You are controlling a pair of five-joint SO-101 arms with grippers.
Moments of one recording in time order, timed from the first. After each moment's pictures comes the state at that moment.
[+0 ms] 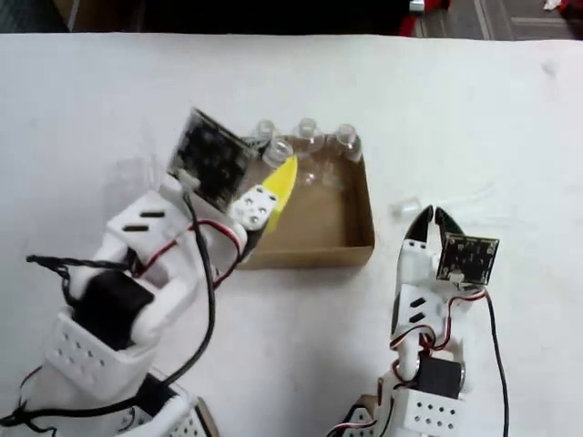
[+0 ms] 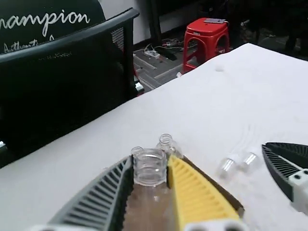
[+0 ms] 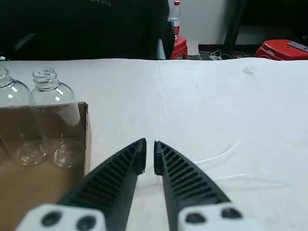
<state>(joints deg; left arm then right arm) 26.7 -50.7 25.8 54.8 -5.1 8.2 -102.8 95.5 28.5 6.9</state>
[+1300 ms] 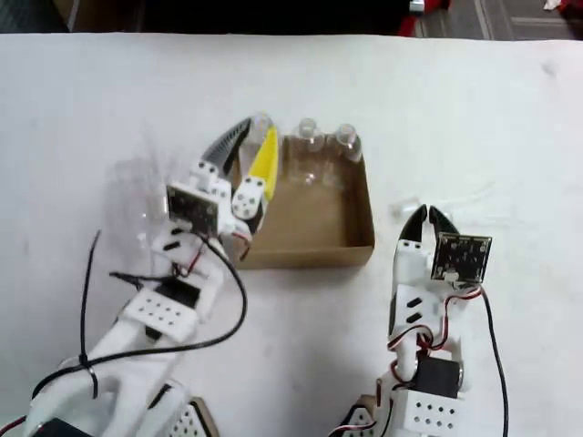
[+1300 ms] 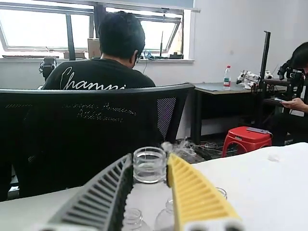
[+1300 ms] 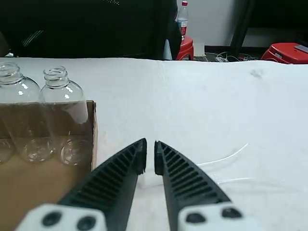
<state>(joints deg) 17.3 -36.4 75.1 -37.2 2.1 6.6 -102.8 95.5 28.5 7.8</state>
